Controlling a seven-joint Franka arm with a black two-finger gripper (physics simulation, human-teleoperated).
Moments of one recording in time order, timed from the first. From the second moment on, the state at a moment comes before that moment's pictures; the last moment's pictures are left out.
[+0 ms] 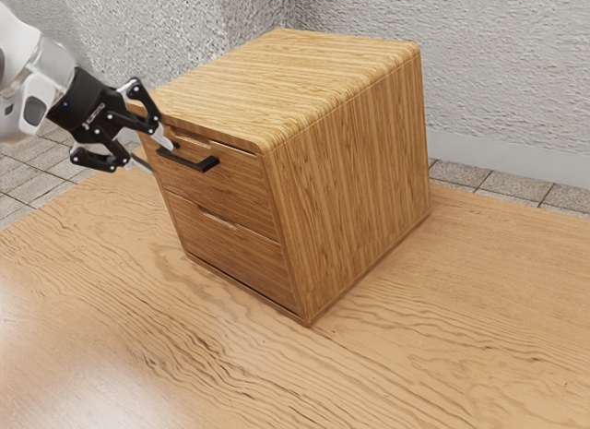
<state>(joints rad) -0.09 -0.28 0.39 -1.78 -0.26 1.97 2.45</state>
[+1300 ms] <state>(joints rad) -0.07 -0.26 0.46 -1.85 -0.37 1.98 2.30</state>
